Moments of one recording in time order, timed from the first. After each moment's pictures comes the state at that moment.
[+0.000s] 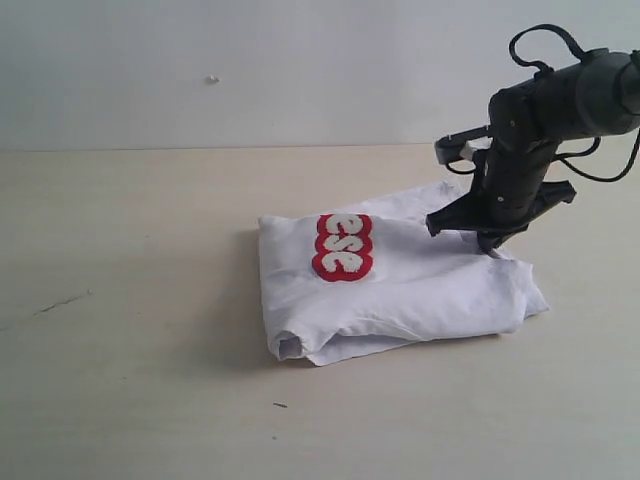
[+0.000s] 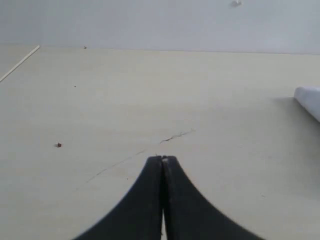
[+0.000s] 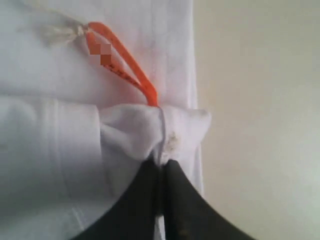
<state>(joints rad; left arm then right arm) -0.02 0.00 0.00 0.07 0.37 -0.11 0.09 2.16 -1.48 -0.23 0.72 0.21</state>
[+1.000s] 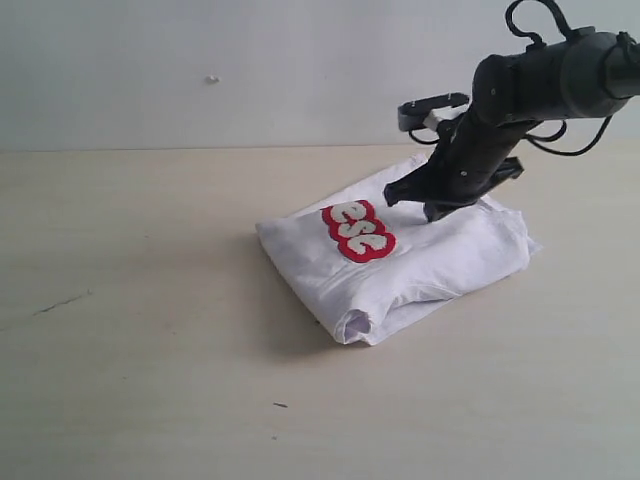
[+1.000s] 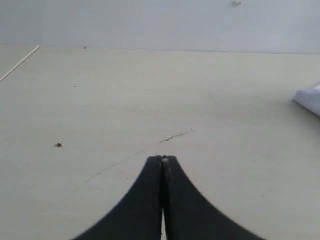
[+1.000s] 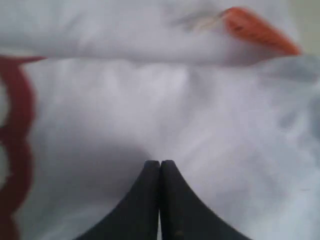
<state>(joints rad) -0.02 0.00 0.00 0.07 0.37 -0.11 0.13 2.18 -1.57 0.08 0.66 -0.08</state>
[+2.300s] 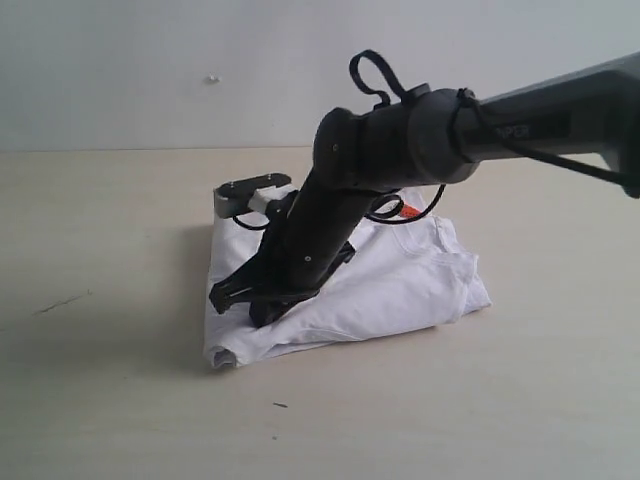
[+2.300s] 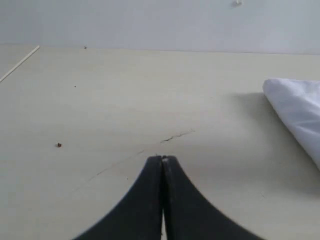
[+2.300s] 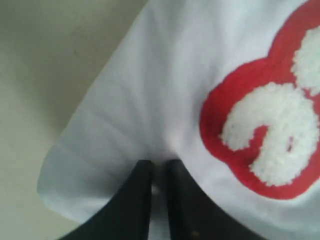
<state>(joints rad) -0.02 0.00 0.00 0.07 0.37 -0.11 0.51 2.18 -1.51 0.46 0.72 -0.31</state>
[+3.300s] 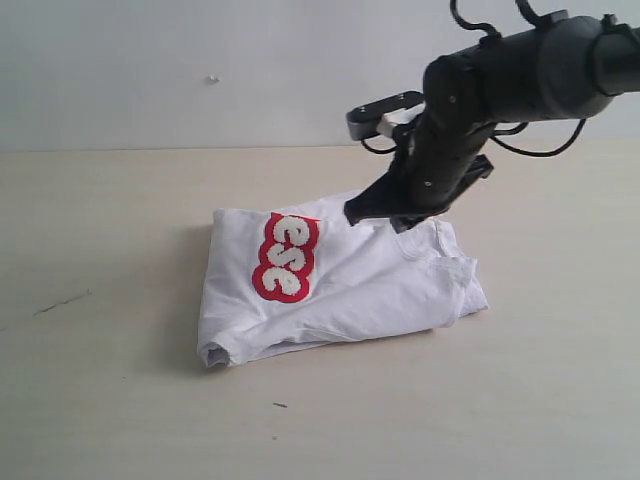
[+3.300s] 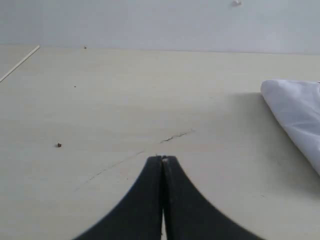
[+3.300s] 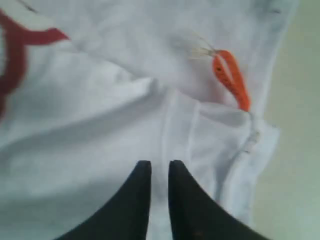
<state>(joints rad) -0.02 0.00 0.00 0.07 0.37 -0.11 0.29 2.03 -1.43 -0.10 0.66 0.09</state>
